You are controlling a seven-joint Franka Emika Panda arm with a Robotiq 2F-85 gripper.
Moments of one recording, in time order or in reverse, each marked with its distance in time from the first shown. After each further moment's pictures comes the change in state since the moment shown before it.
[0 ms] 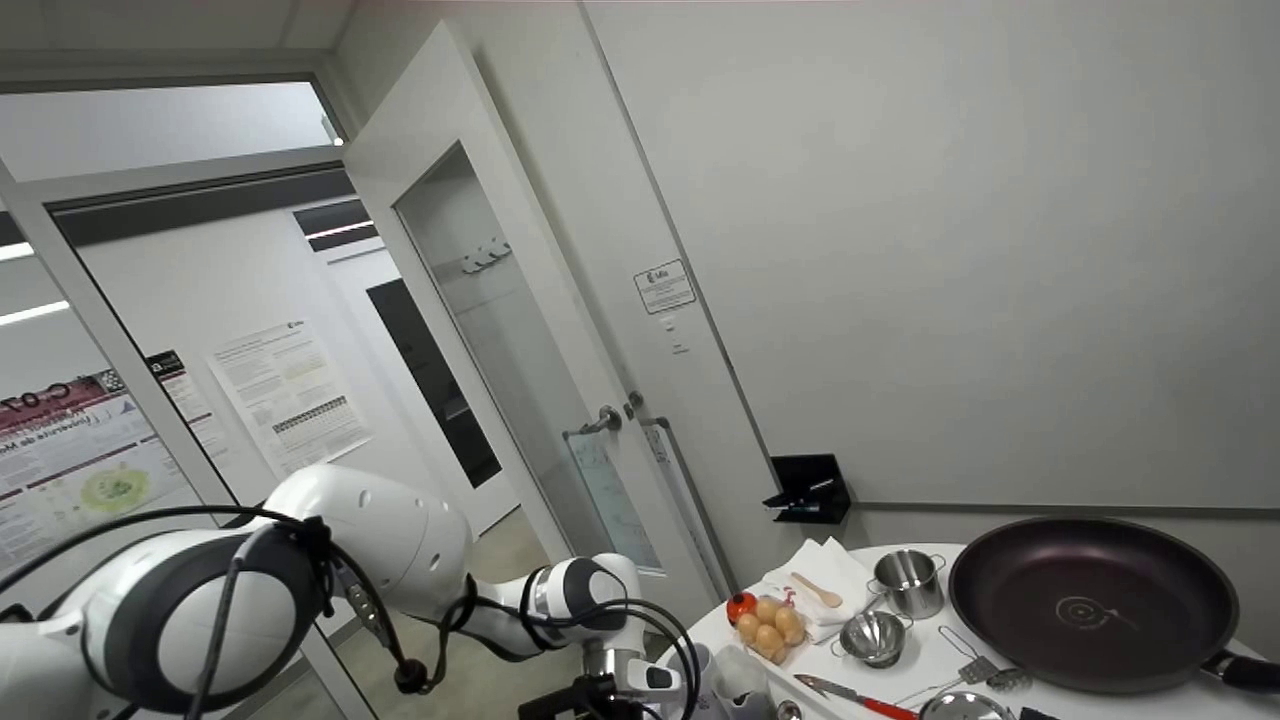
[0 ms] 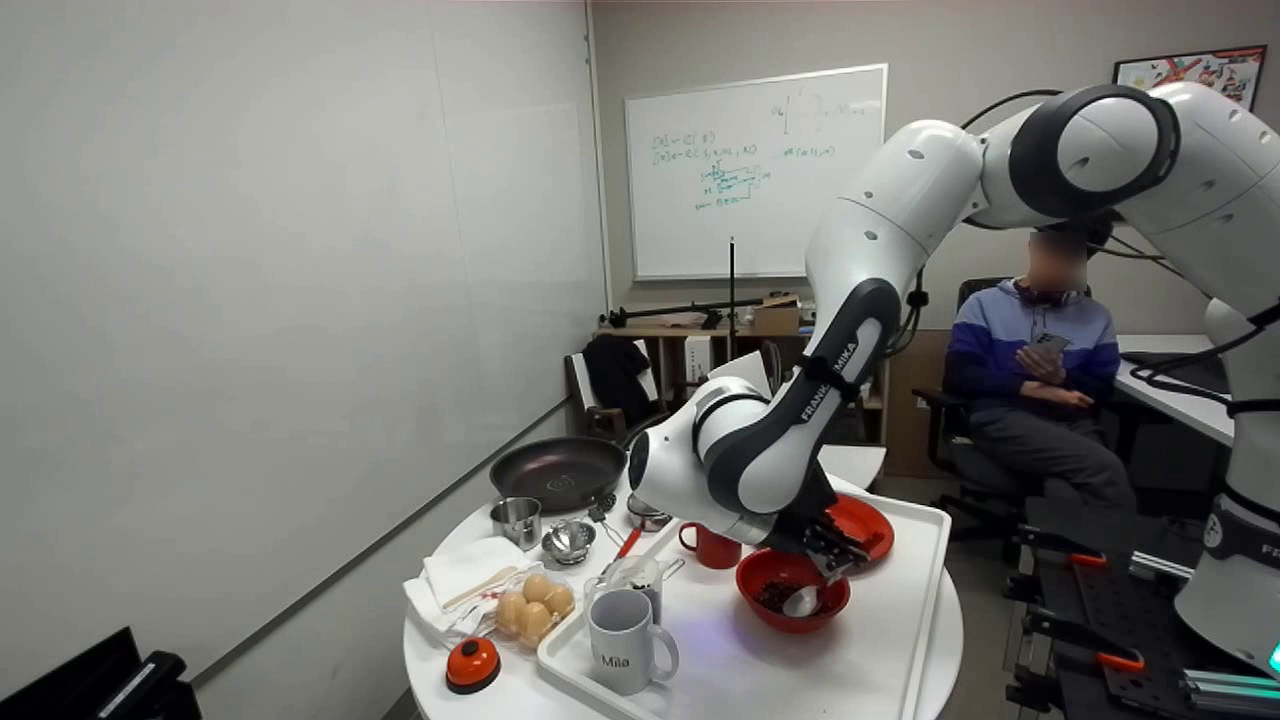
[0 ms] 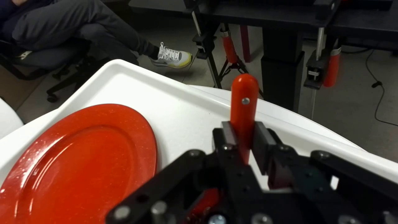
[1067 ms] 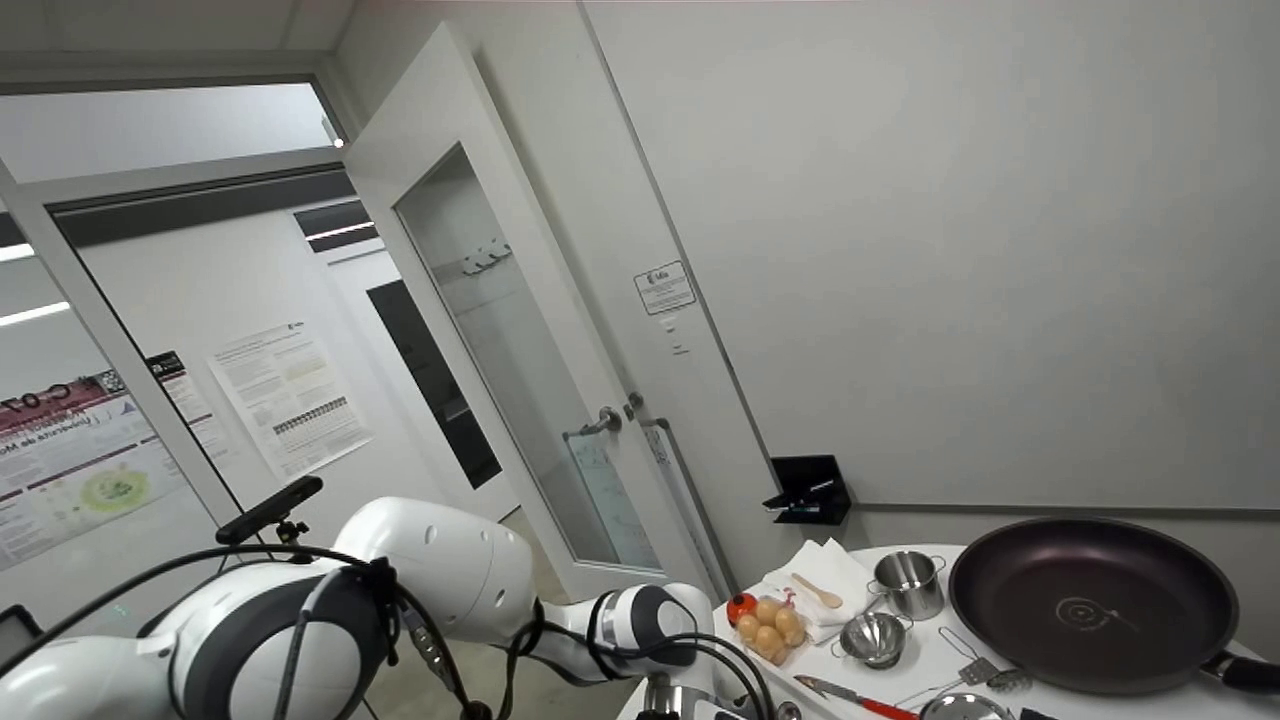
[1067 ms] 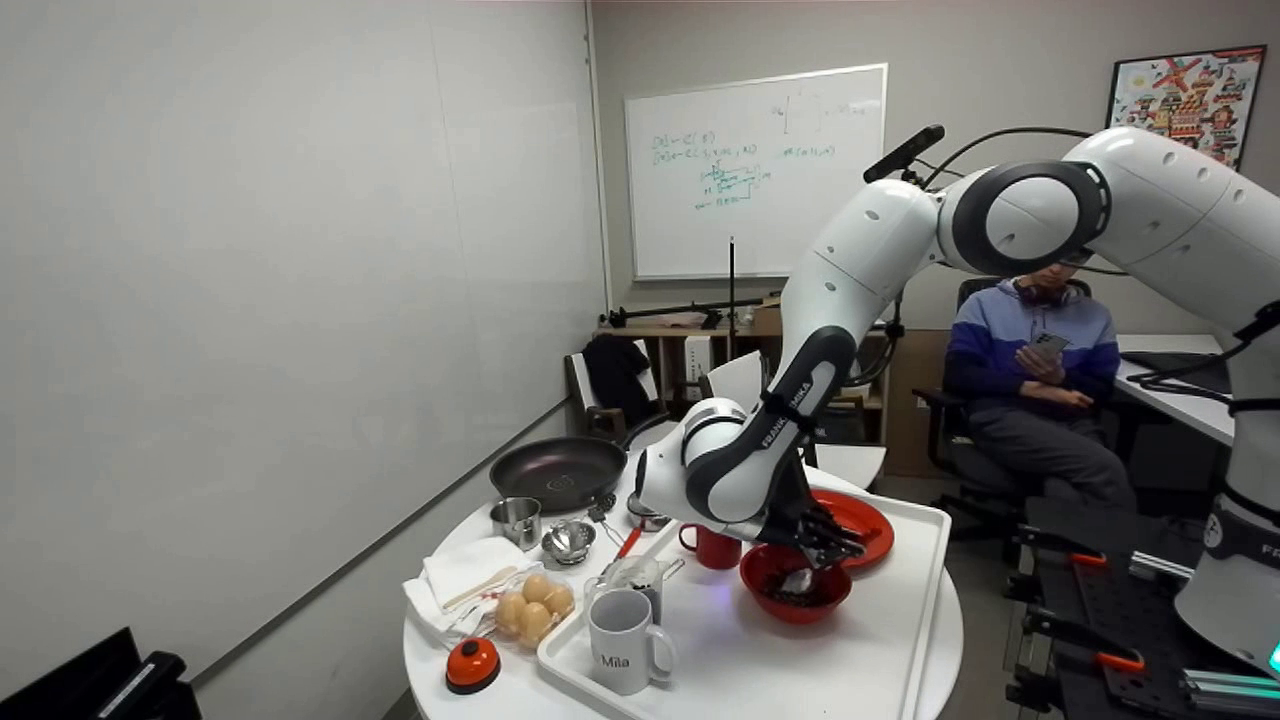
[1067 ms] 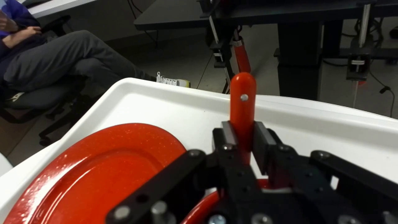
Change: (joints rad) arm -0.068 0.163 -0.071 0.158 0.001 -0.088 -0.009
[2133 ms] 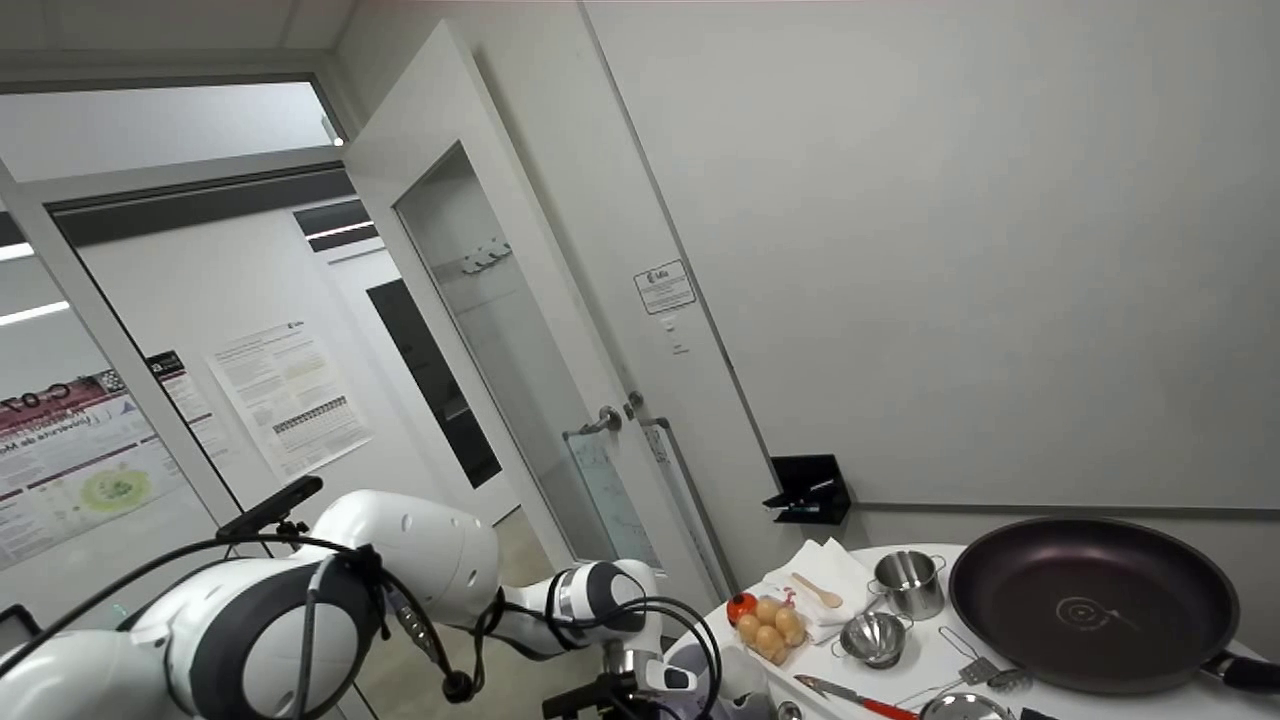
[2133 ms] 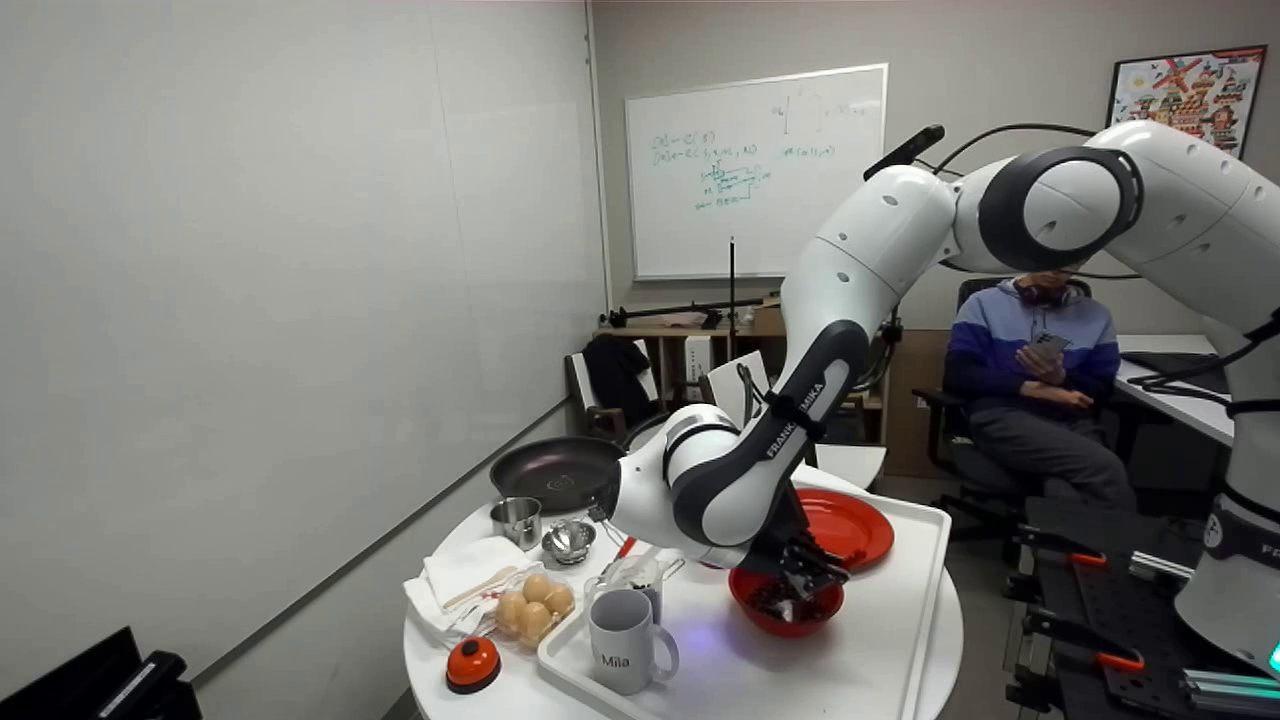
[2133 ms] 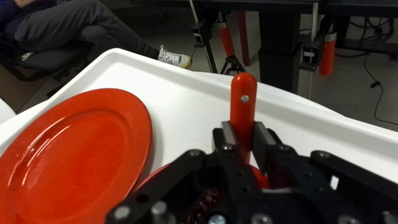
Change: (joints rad) arm 0.090 -0.012 0.064 0.037 0.002 0.007 -0.005
